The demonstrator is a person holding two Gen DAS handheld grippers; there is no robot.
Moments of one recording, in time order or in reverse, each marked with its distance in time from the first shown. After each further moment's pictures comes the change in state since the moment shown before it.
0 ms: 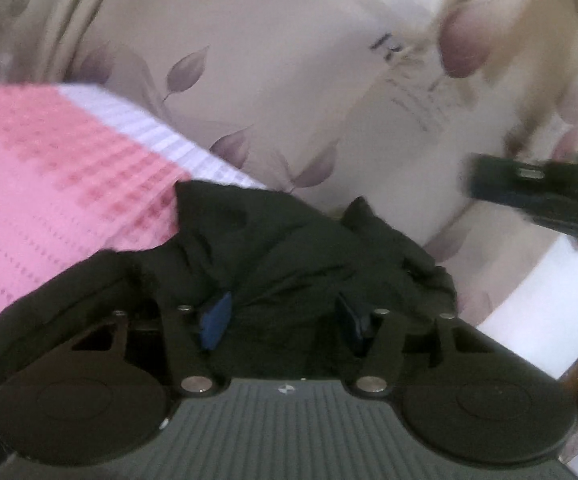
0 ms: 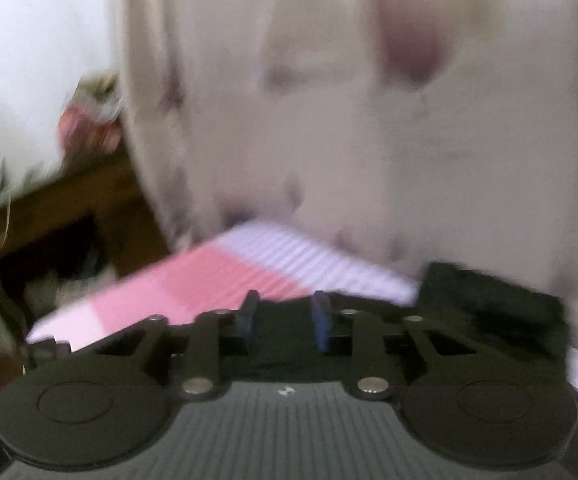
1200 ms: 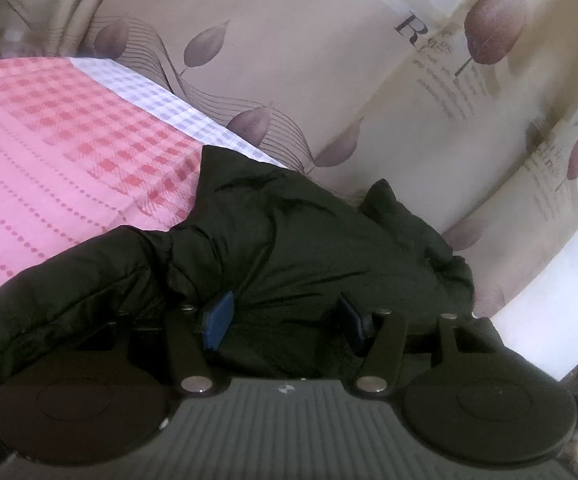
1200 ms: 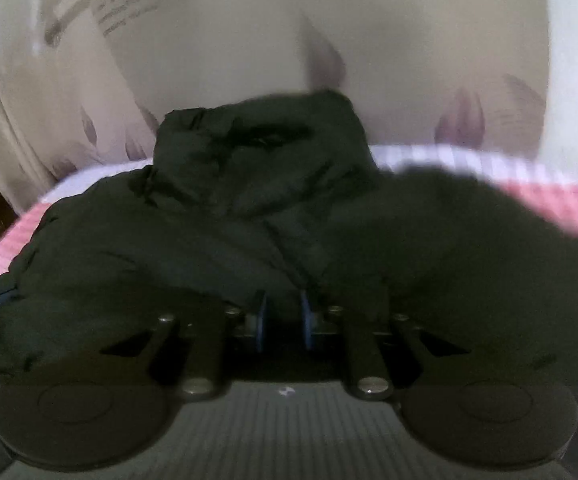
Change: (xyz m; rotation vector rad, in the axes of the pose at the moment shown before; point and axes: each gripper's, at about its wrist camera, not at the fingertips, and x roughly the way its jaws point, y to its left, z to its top) left arm 0.011 0.010 -0.003 -0.024 0.048 0.026; right arm -0.049 -0.150 -0.175 0.352 0.048 -0.338
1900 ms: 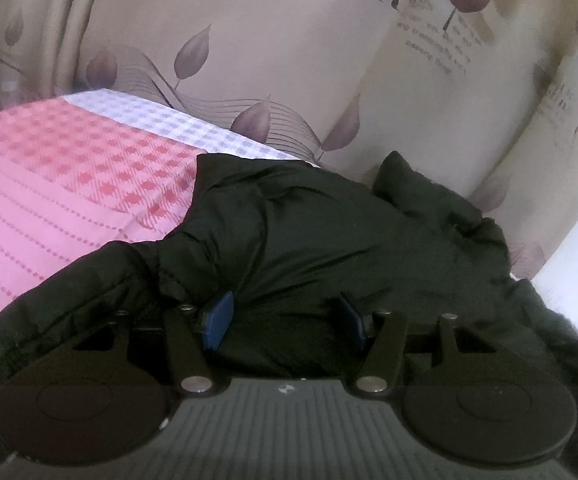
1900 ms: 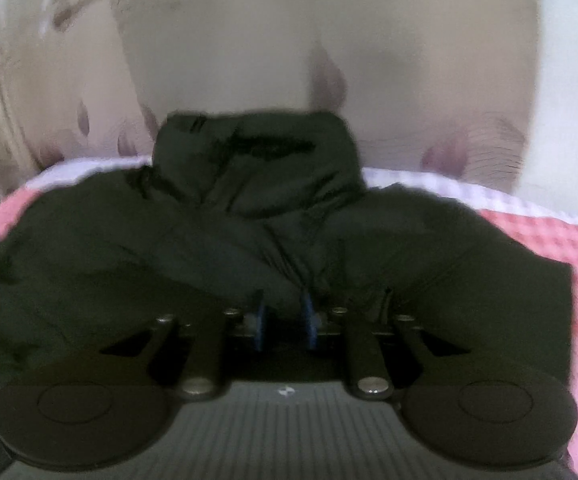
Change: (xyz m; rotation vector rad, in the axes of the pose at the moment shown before) left arm 0.006 -0.027 -0.006 0.171 0.017 0.134; right arm -0.029 0.024 -0.004 -0.060 -0.055 -0.110
